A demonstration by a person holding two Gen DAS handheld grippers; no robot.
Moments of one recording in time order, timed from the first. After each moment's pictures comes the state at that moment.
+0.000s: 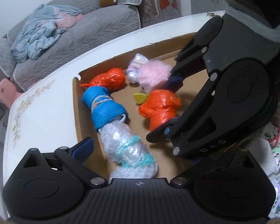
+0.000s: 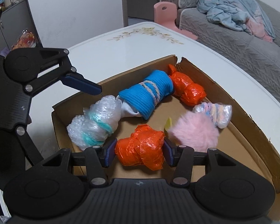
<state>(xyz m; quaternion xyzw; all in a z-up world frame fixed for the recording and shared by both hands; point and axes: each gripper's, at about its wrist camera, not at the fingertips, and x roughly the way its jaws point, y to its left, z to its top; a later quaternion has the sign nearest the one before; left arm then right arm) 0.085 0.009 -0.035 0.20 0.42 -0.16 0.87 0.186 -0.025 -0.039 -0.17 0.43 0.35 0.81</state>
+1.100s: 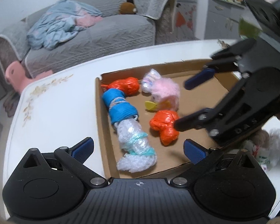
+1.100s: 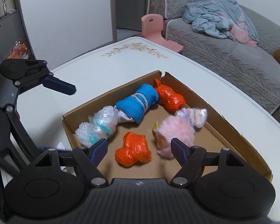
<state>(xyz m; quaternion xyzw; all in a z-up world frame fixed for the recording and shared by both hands) 0.053 0.045 0.003 0.10 0.40 -0.14 0.90 0.165 -0.046 -0.004 -0.15 0.40 0.32 0.85</state>
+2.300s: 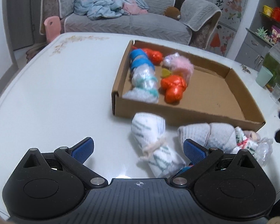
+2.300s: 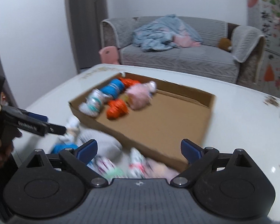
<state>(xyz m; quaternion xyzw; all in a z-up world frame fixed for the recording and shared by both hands) -0.043 0.073 -0.030 -0.06 0.41 -0.04 0.91 0.011 -0.149 -0.010 -0.03 0.31 0.19 0.93</state>
